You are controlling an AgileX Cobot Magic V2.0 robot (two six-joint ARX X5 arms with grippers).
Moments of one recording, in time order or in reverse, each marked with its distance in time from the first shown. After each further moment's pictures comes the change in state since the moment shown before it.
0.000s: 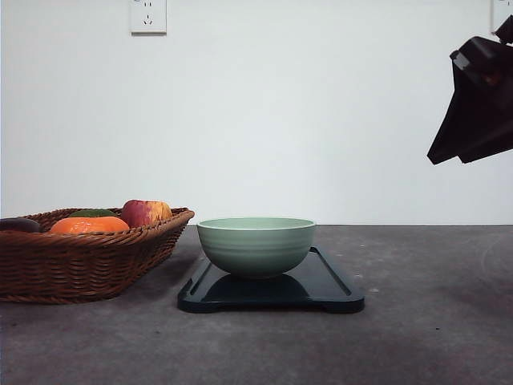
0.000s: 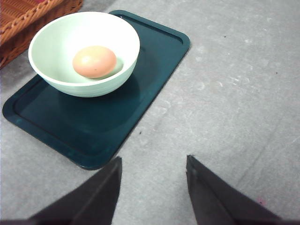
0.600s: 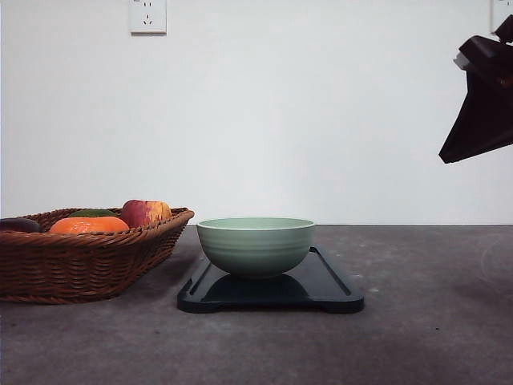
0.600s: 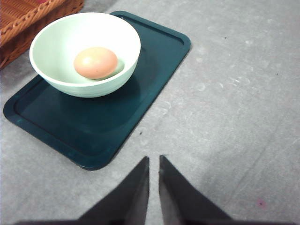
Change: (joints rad) left_arx 0.010 -0.091 0.000 -0.004 -0.006 0.001; right_arx 0.000 0.000 0.000 0.004 -0.005 -0.001
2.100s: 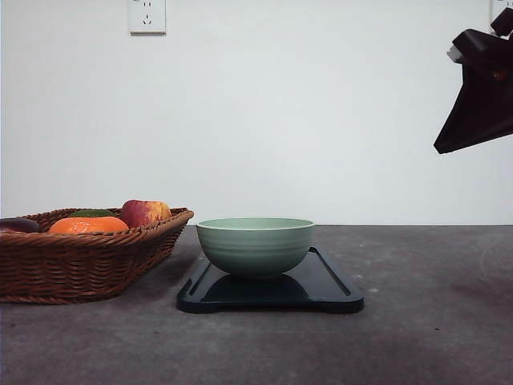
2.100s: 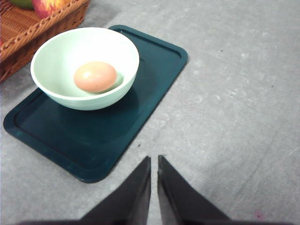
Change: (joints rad) left_arx 0.255 -0.506 -0.608 0.560 -0.022 0.027; right_arx 0.000 0.000 0.000 0.040 0.005 0.000
